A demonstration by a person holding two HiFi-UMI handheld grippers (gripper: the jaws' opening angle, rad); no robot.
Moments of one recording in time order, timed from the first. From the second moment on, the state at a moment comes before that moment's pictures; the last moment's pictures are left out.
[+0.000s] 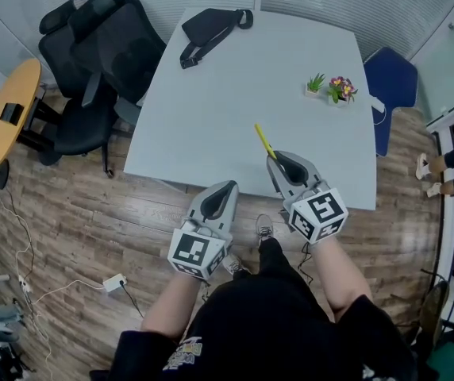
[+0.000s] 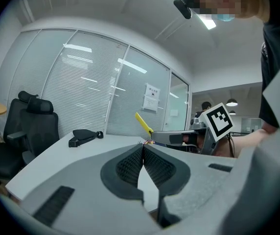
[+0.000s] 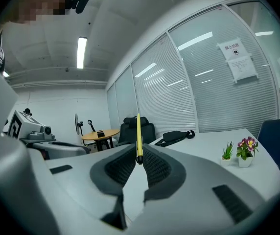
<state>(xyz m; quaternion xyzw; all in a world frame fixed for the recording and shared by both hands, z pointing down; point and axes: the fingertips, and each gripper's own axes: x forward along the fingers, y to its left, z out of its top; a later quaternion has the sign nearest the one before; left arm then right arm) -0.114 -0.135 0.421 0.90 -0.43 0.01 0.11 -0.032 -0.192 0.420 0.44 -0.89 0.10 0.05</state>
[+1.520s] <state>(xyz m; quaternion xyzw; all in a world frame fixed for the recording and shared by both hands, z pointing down) -0.041 -0.252 0.492 0.87 -0.46 0.06 0.16 0.032 -0.350 0.609 0.38 -0.88 0.21 0.21</state>
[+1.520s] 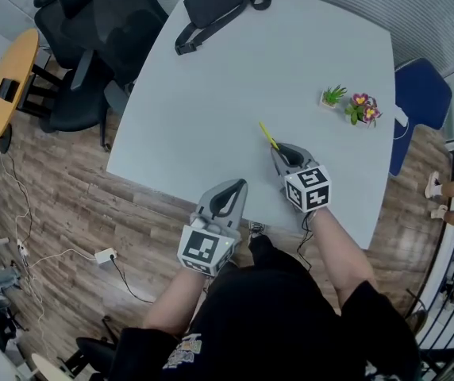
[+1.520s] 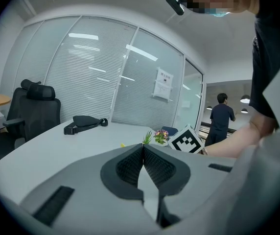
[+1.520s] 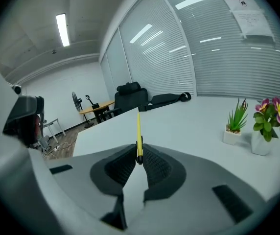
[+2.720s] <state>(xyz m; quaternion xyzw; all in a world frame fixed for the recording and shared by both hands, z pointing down) -0.045 -0.250 0.516 0.86 -0.48 0.08 0.19 0.034 -0.344 0.717 0.36 -0.83 0.23 0.36</state>
